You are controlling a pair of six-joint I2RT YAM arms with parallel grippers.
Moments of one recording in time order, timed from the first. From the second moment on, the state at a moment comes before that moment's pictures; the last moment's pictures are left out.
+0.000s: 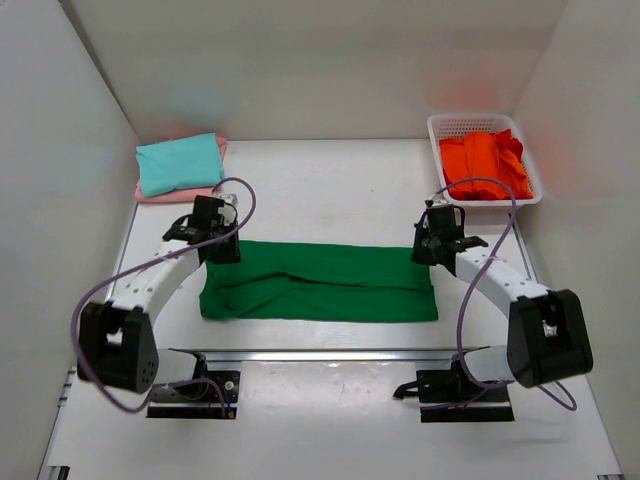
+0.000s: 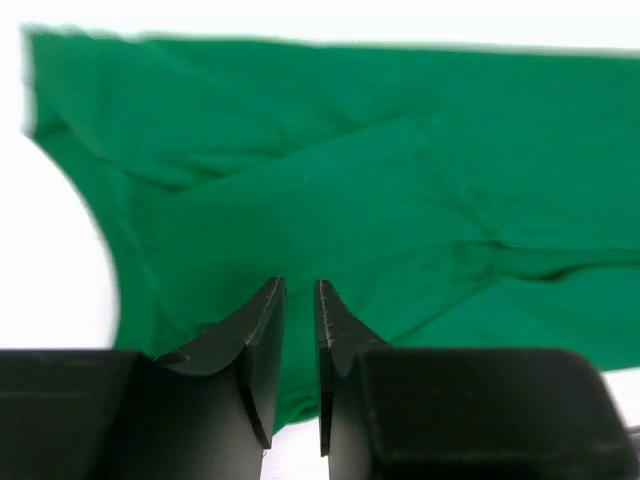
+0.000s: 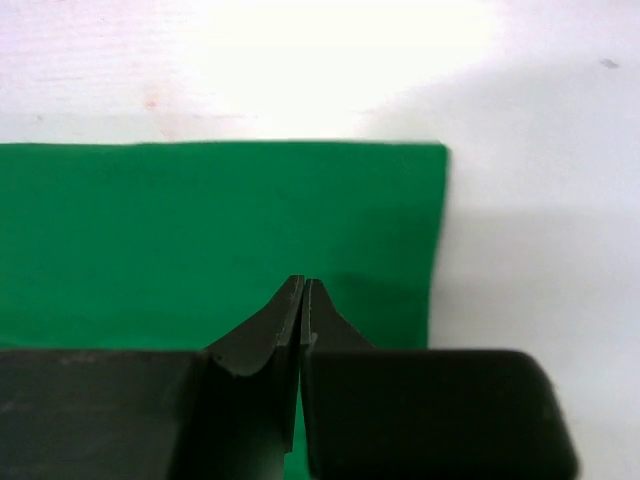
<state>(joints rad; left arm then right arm) -0.20 1.29 0.89 -0.55 0.04 -0.20 0.23 1.33 0.74 -0.29 0.03 0.33</state>
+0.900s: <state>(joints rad) -0.32 2.68 2.53 -0.88 0.16 -0.32 0.81 1.37 0.61 -0.26 0.08 0.82</state>
